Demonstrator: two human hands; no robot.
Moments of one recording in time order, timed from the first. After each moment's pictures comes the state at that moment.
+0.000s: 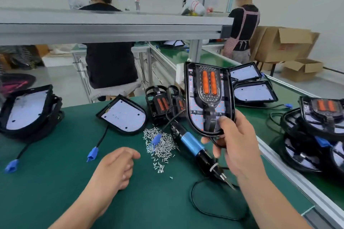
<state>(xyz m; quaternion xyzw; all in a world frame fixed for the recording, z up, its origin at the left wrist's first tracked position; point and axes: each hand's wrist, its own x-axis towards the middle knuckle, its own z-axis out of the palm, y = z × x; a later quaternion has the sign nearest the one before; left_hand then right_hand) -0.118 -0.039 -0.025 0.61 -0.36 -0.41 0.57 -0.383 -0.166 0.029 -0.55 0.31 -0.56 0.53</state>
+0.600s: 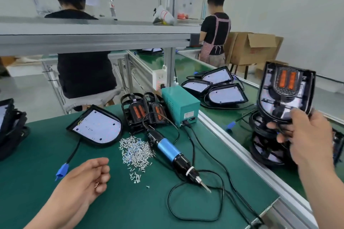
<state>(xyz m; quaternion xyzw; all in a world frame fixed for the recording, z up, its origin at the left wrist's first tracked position) -0.104 -0.049 -0.030 0.53 -0.25 -0.50 0.64 -0.587 -0.222 0.048 -0.44 0.49 -0.68 0.32</state>
